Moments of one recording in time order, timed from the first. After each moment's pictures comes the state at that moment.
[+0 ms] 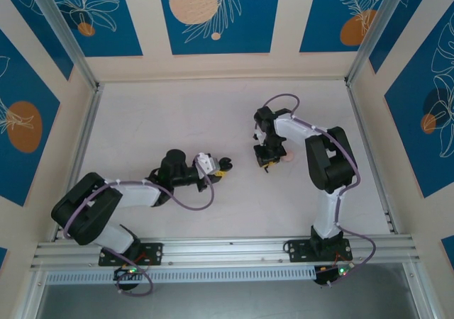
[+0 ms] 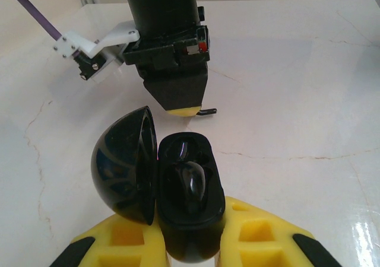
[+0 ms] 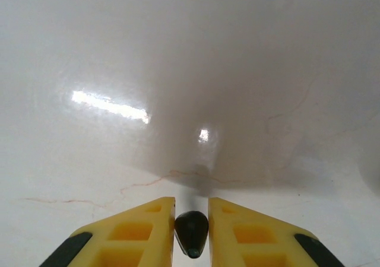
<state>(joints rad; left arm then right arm) -0.66 1.49 0.45 0.68 0.54 0.32 0.39 1.95 1.36 -1.02 -0.11 0.12</state>
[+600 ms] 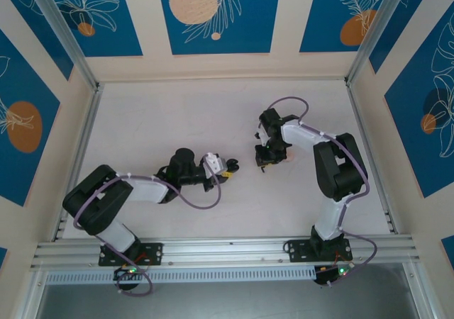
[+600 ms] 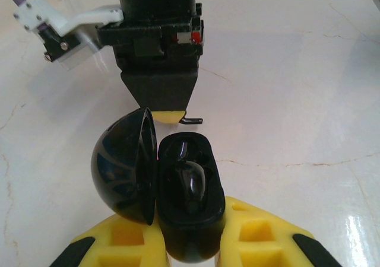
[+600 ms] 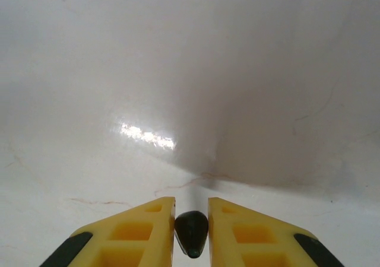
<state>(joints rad) -0.70 1.59 0.52 0.69 0.53 0.32 0.38 1.83 1.21 -0.85 -0.20 0.17</state>
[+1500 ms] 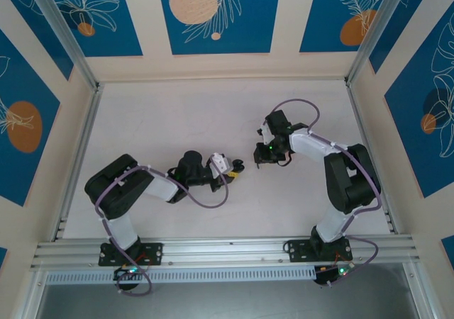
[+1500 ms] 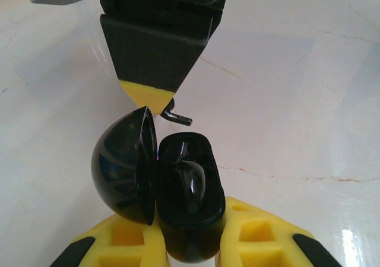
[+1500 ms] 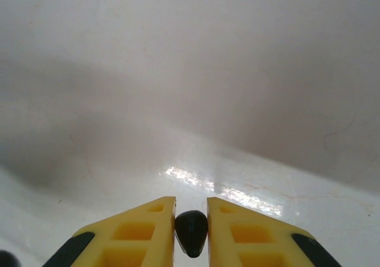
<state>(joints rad) -0.74 1.77 0.55 0.87 0.49 0.23 0.36 1.69 1.06 -0.62 -0.30 0.26</state>
